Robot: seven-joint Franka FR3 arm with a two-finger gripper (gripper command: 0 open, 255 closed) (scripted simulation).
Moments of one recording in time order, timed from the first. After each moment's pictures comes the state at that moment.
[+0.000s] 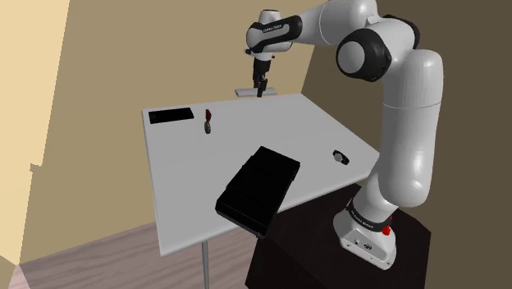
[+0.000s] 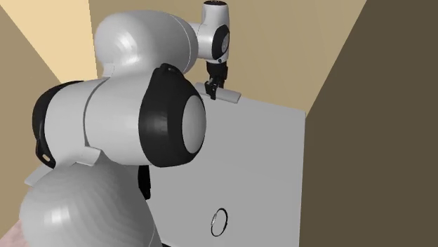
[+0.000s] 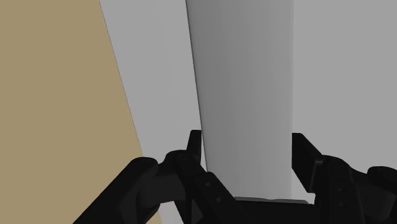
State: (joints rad) arm 0.14 0.42 -0.45 -1.58 0.19 1.98 -1.34
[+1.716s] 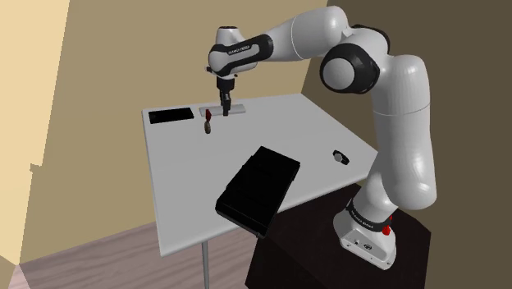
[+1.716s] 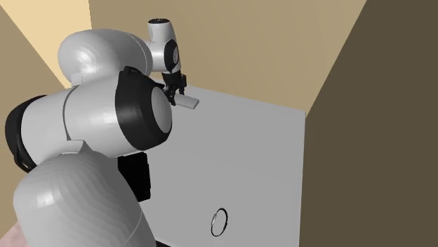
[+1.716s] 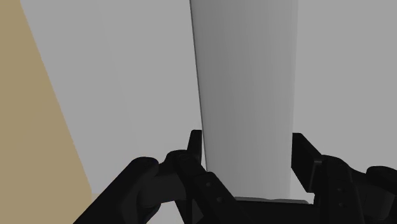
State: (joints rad) arm 0.33 0.54 -0.36 -1.55 0.20 2.07 -1.06
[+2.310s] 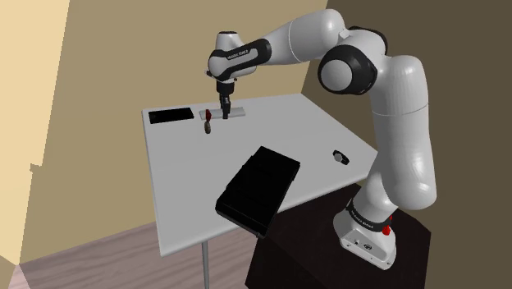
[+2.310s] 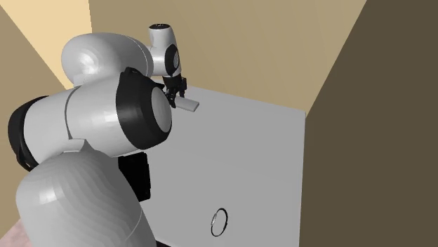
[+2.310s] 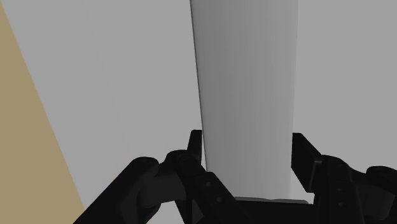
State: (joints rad) arm 0.33 0.55 -0.36 -1.57 0.20 2.10 -1.07
